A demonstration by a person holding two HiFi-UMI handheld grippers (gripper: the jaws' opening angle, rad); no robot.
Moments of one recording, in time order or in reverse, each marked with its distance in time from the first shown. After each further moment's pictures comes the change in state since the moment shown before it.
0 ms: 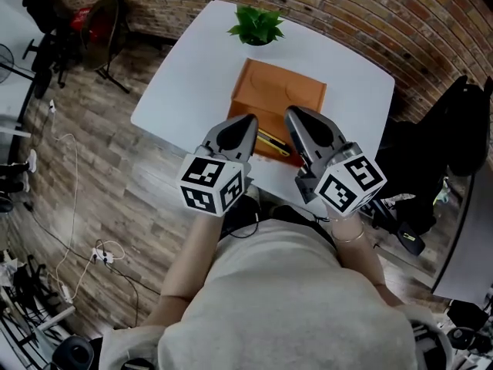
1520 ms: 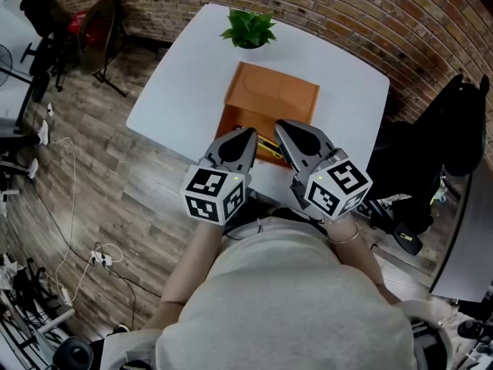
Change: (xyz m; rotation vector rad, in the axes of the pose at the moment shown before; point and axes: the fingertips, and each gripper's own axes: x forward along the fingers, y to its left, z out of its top) left arm 0.004 -0.017 -0.025 -0.022 0.057 0.004; right arm -0.006 -0.001 -0.031 -0.060 0.127 0.012
